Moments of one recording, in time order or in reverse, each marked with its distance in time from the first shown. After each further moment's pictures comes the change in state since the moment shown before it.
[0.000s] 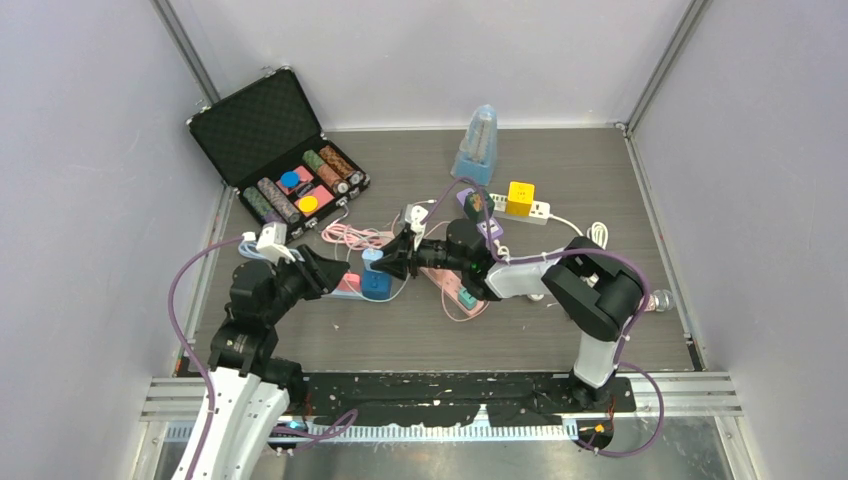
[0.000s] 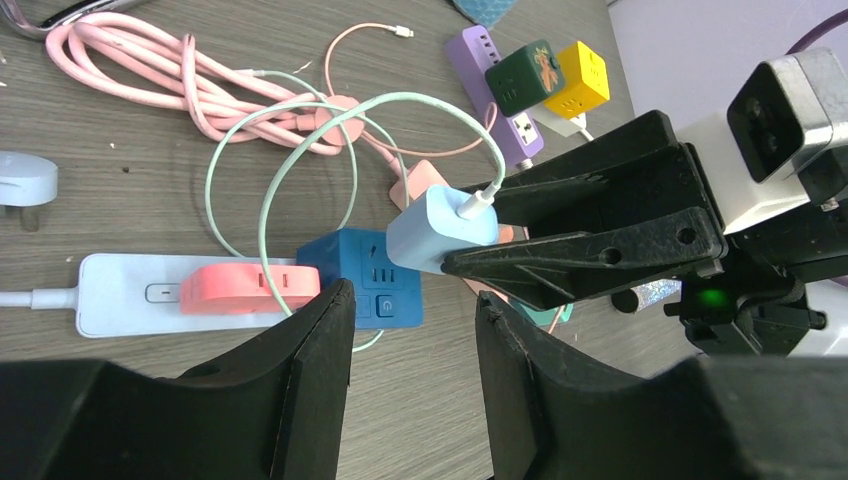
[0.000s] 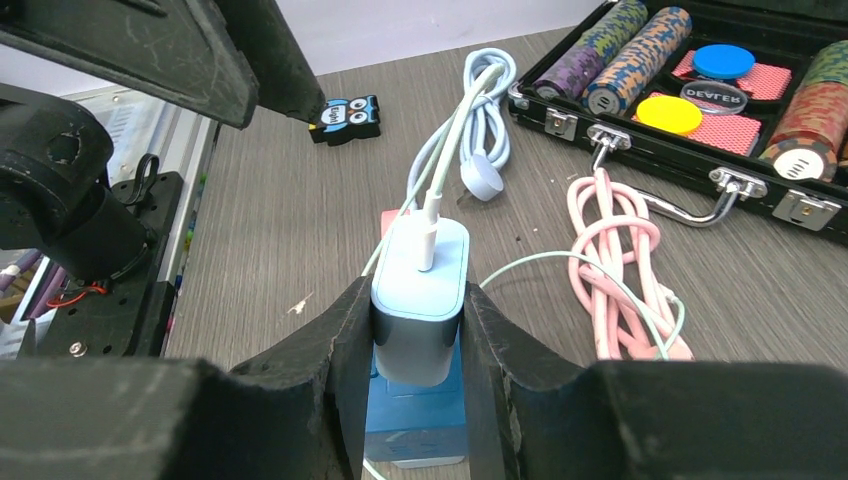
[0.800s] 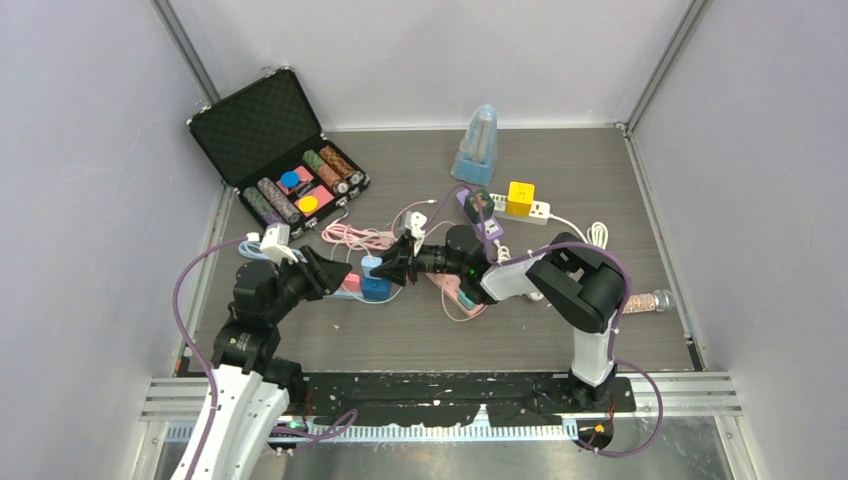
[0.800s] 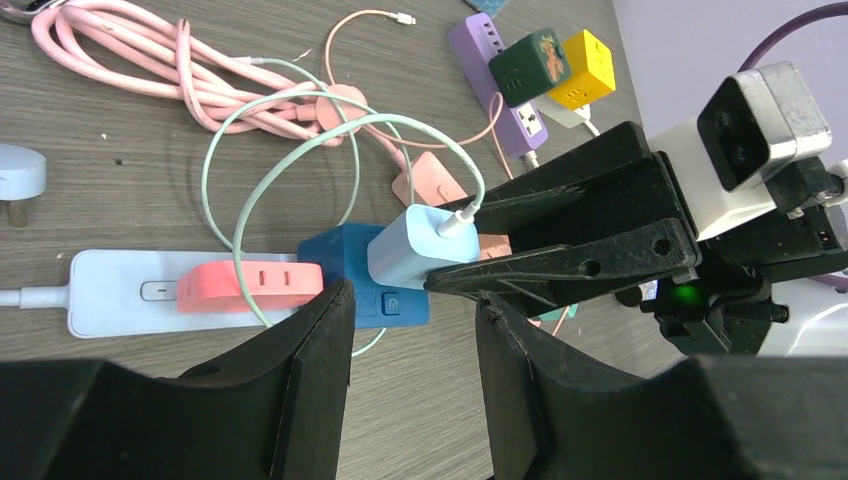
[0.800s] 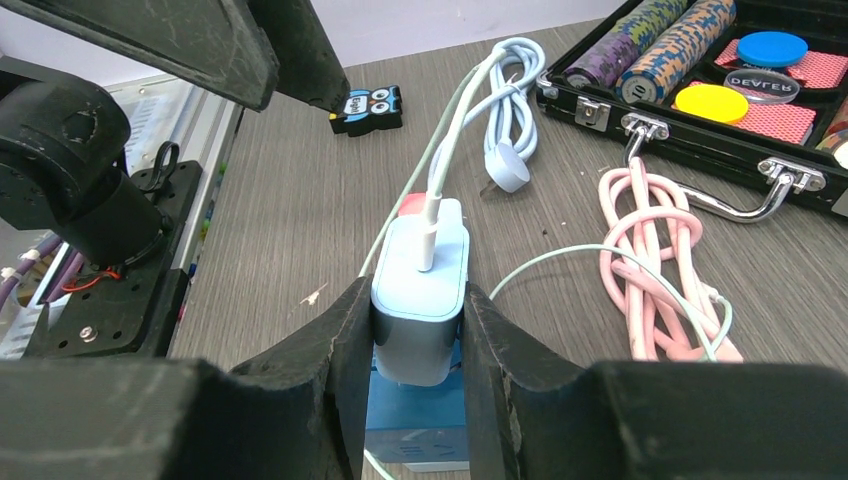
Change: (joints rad) left arm 0.000 0.019 -0.030 0.035 0.016 -0.001; right arm 0.000 0.089 -0.018 0.133 -0.058 0.040
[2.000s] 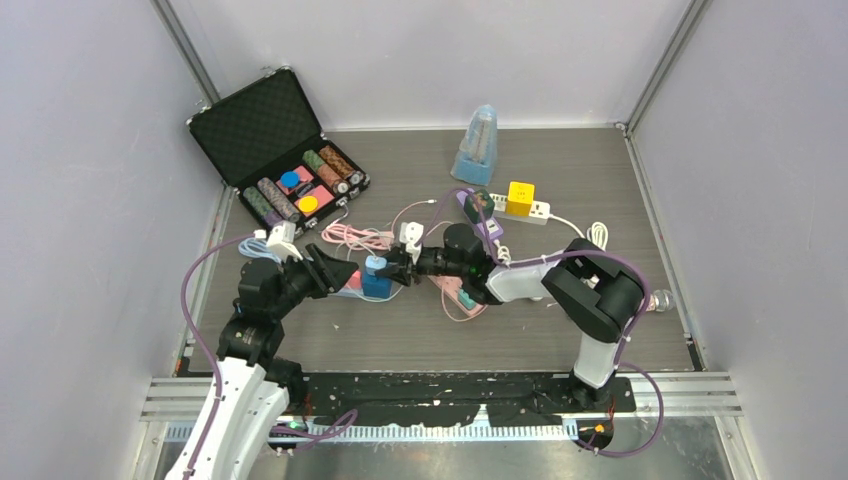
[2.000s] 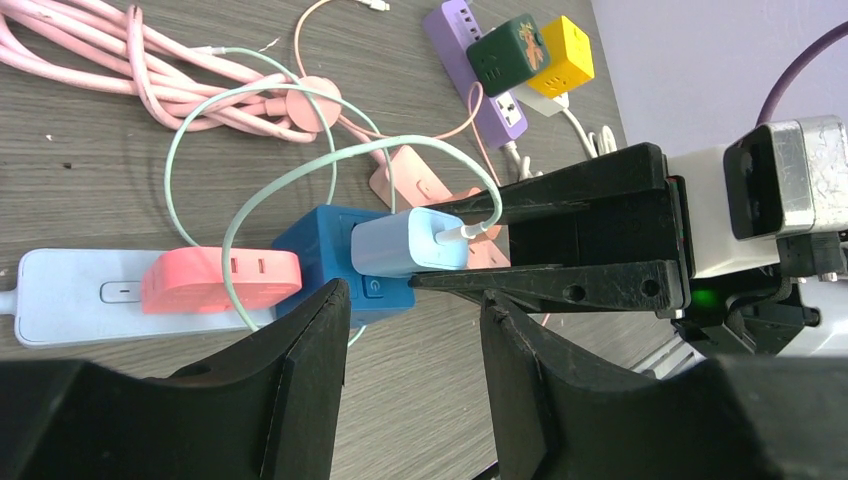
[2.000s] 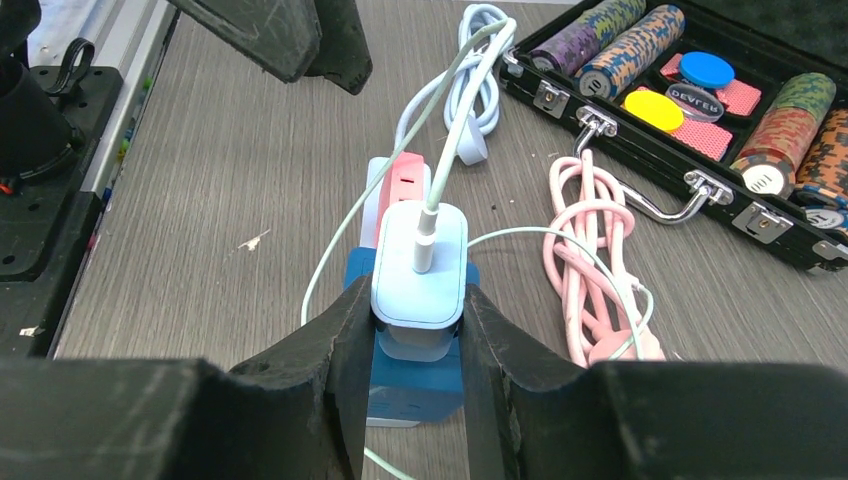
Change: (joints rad) left arm 0.000 0.050 -0.039 0.095 0.060 -0.026; right arm 0.005 -0.078 -0.023 -0.175 0.050 -0.306
